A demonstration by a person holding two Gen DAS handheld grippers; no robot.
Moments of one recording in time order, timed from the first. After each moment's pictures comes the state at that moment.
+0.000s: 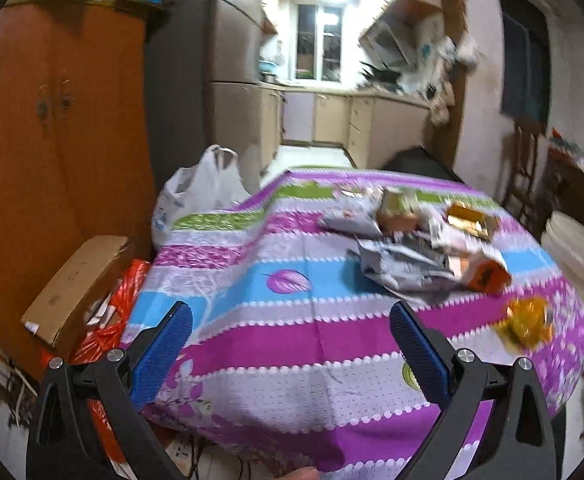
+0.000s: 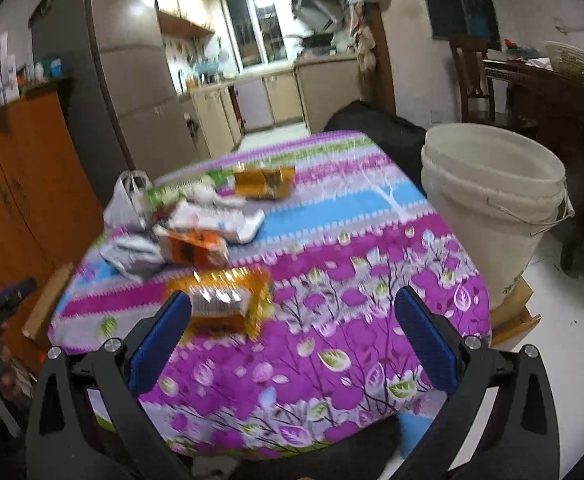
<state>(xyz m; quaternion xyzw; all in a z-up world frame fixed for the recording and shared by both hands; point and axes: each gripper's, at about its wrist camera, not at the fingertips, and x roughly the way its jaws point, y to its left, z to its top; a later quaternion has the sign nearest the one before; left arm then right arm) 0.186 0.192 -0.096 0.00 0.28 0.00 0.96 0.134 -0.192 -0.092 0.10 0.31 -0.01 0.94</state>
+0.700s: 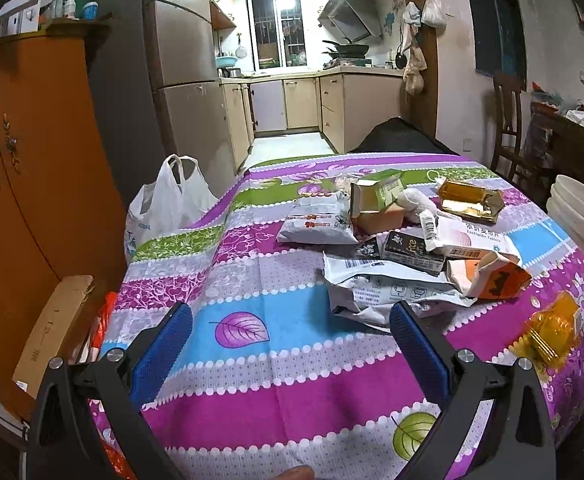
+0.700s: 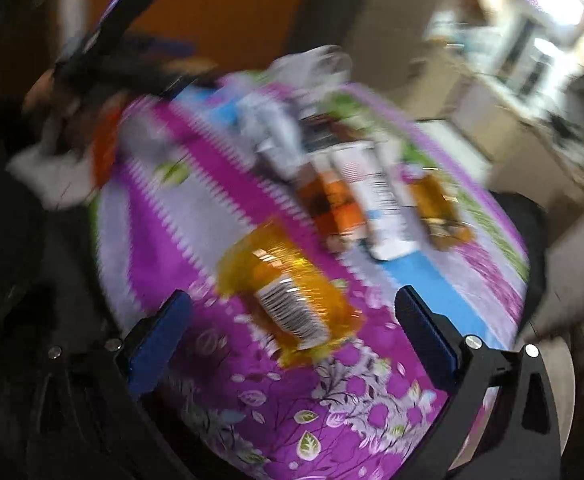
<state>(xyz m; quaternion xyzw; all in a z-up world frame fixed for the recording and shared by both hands) 0.268 0.138 -0.105 0.06 0.30 -0.04 0.95 0.206 -0.111 -0.080 -0.31 0.38 0.33 0.81</state>
